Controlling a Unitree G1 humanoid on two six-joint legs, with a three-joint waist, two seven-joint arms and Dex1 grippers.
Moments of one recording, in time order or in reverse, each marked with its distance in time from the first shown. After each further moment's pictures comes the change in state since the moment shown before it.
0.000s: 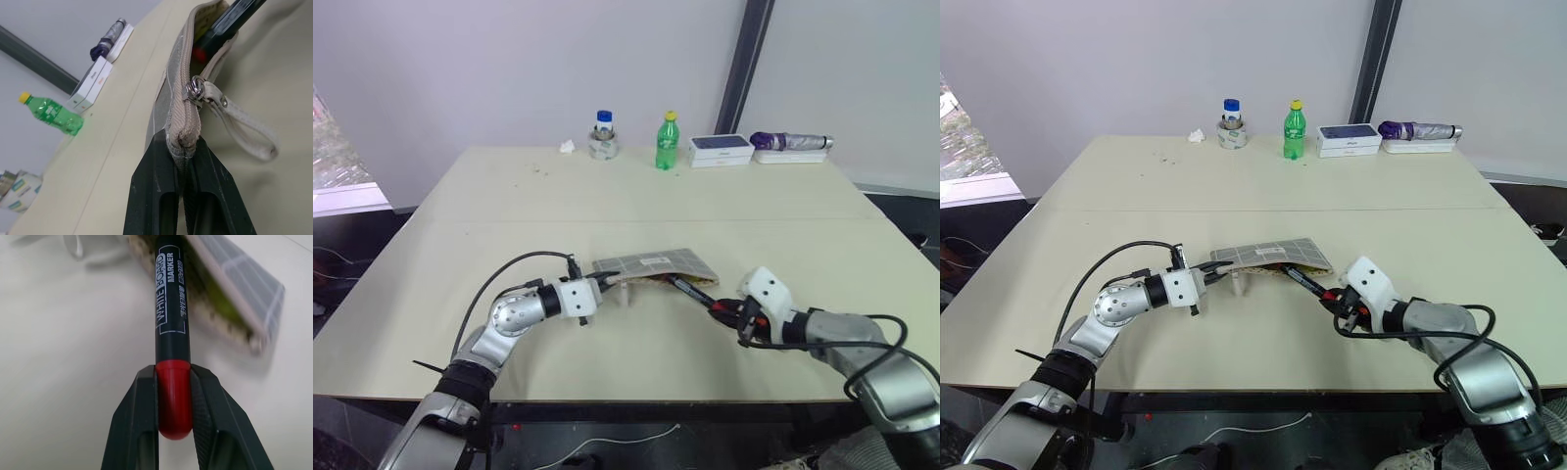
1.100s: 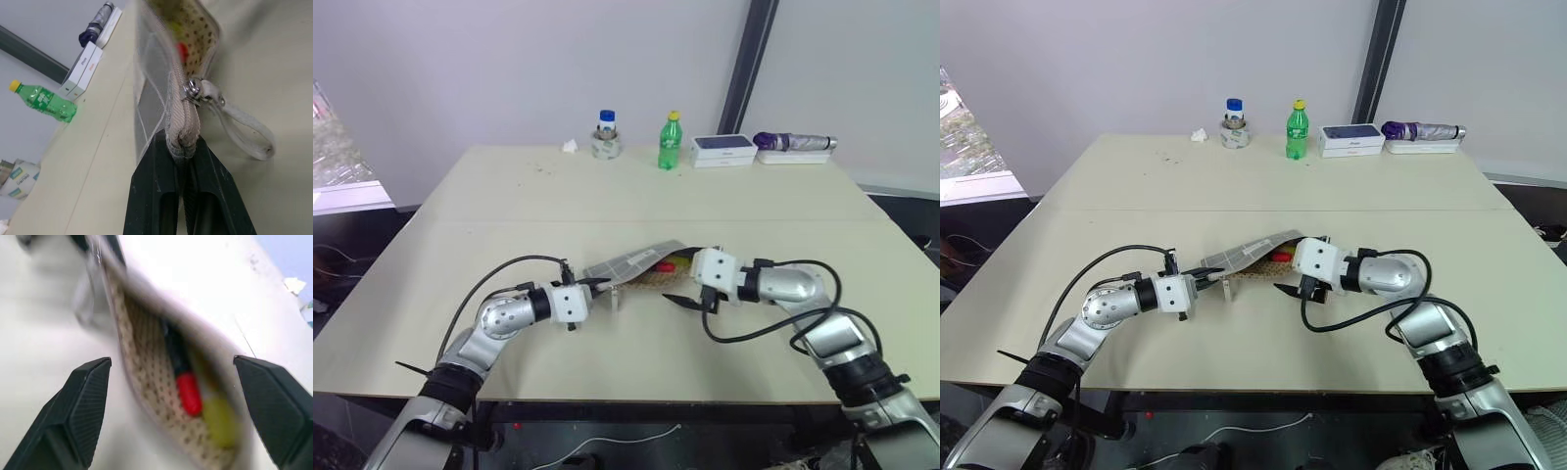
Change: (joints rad) left arm 0.020 0.066 0.012 -0.011 -0.001 0.005 -0.025; right arm -0.208 0.090 0.084 0.214 -0.110 -0.459 0.191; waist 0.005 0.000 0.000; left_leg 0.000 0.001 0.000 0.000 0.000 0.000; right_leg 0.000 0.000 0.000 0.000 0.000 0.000
